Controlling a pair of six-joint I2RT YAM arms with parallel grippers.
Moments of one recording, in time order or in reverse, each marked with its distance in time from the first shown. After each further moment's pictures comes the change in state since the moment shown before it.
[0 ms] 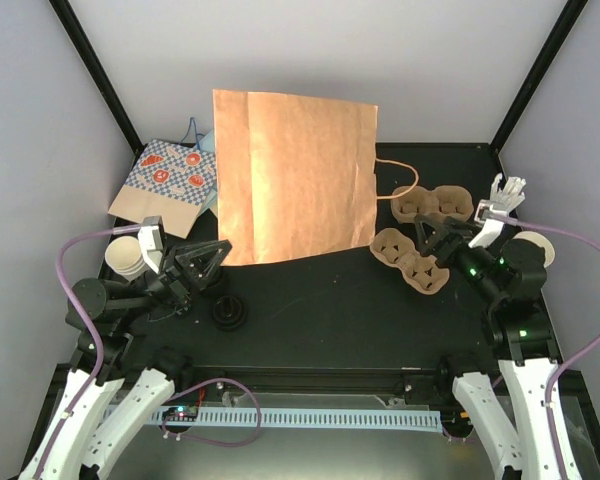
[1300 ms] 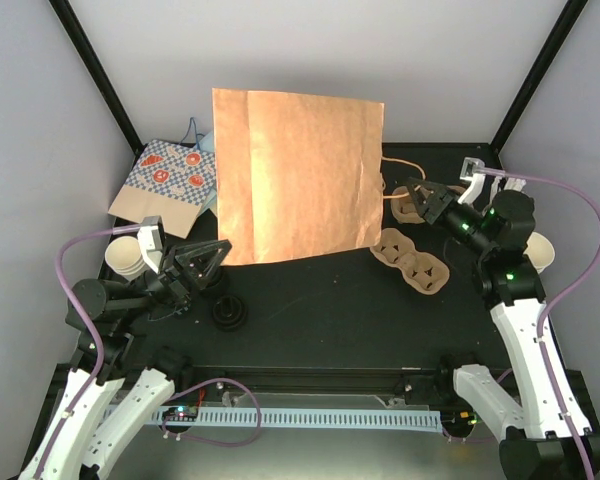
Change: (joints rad) left arm 0.000 0.000 -0.004 0.016 0.000 -0.015; right arm 0.000 0.322 0.113 0.263 -0.222 0.222
